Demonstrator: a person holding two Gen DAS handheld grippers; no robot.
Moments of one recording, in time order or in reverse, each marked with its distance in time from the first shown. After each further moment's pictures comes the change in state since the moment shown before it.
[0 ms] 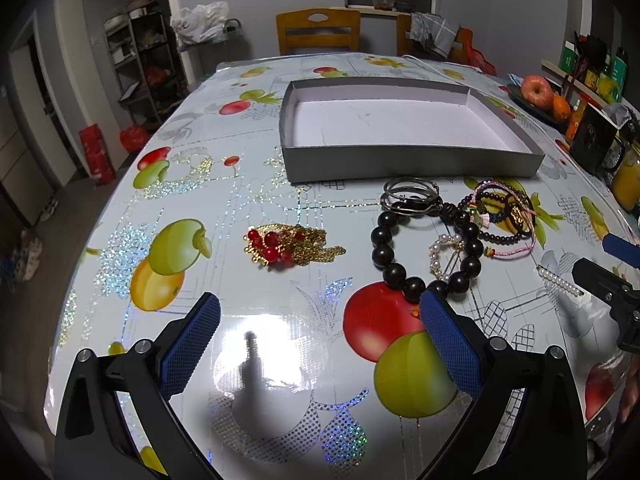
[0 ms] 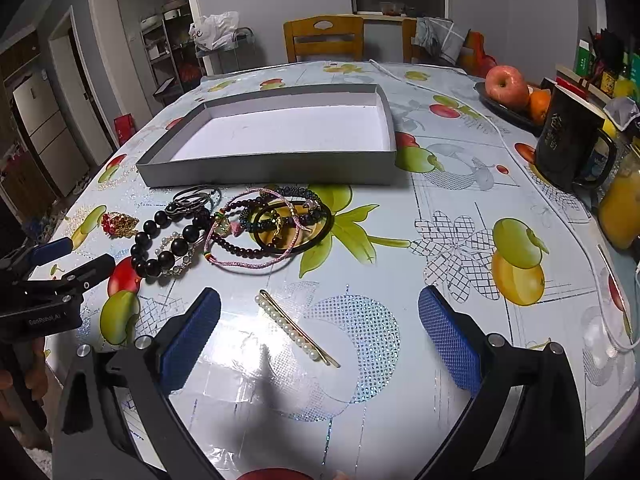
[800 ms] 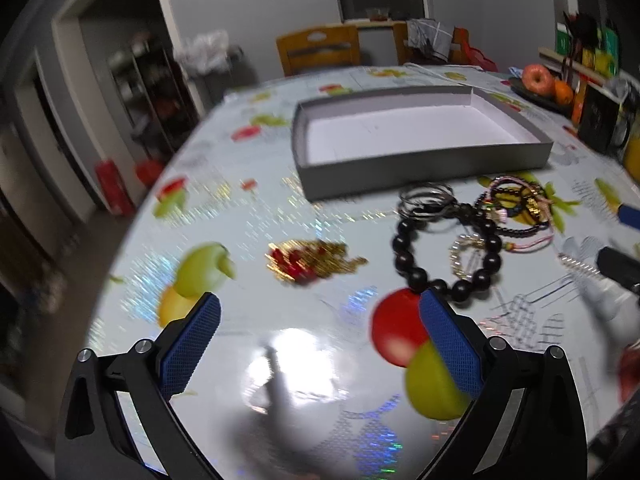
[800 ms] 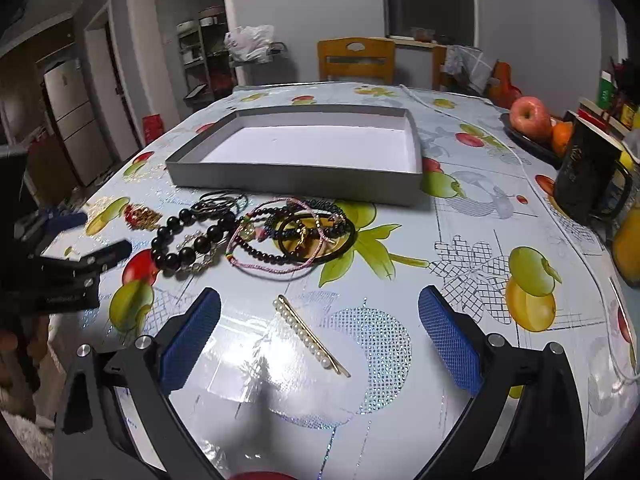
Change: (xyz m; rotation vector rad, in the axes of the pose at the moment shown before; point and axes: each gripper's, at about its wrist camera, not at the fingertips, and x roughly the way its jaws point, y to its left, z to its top) left arm -0.004 -0.004 -0.007 0.108 -0.101 0.114; right arm -0.003 0.003 -0.007 -0.107 -0.076 0.086
